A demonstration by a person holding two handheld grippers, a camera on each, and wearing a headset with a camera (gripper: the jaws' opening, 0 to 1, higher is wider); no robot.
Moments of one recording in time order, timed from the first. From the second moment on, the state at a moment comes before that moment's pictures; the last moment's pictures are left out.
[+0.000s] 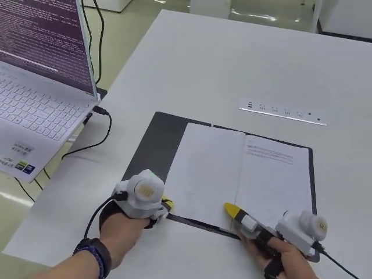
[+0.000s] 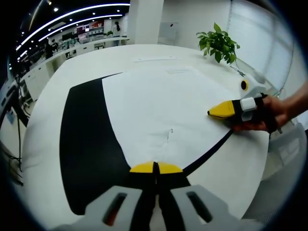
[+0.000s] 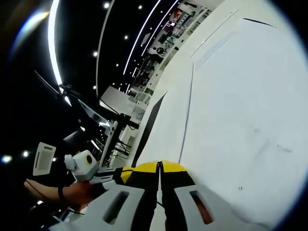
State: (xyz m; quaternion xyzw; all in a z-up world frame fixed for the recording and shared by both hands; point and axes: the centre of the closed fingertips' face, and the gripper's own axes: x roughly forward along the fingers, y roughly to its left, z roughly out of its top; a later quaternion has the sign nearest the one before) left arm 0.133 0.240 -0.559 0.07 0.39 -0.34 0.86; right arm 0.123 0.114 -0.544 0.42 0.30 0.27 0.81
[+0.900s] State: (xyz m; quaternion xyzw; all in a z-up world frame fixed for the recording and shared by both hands) left arm 0.127 0.230 -0.553 0.05 0.40 -0.33 0.85; right arm 0.119 0.095 -0.536 0.43 0.30 0.19 0.83
